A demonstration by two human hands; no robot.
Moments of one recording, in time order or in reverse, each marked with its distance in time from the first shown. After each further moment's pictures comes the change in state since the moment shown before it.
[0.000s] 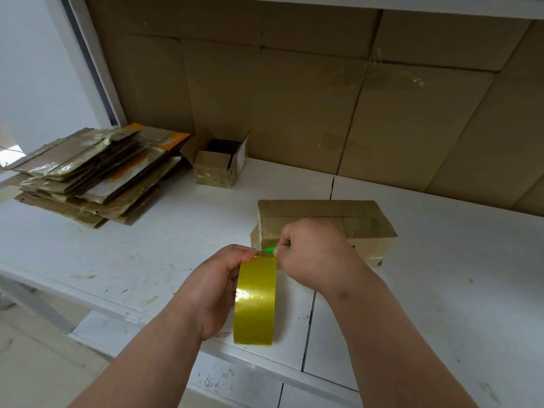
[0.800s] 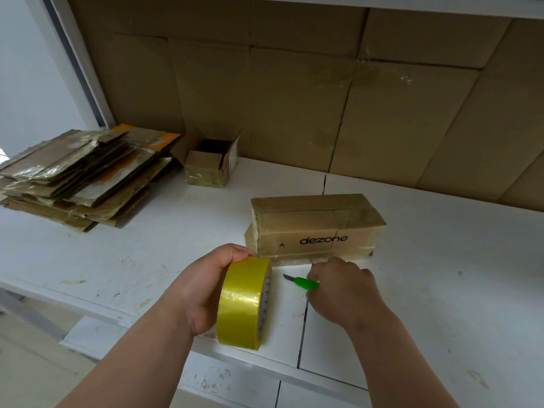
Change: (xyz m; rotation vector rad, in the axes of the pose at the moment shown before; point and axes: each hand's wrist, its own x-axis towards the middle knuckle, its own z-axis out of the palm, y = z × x) left_hand -0.004 0.009 -0.001 0.025 -0.037 -0.094; right_hand -0.031 0.049 0.038 -0.211 -0.104 0.269
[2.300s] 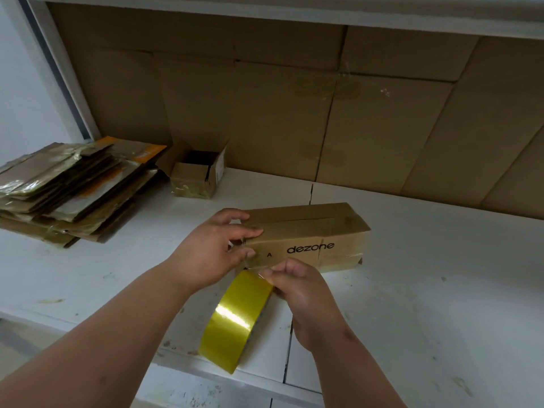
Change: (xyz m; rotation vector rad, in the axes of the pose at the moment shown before) left_hand 0.062 0.031 -0.008 1.160 0.052 0.914; right_hand 0.002 -0.033 0.013 1.464 -0.035 0.064
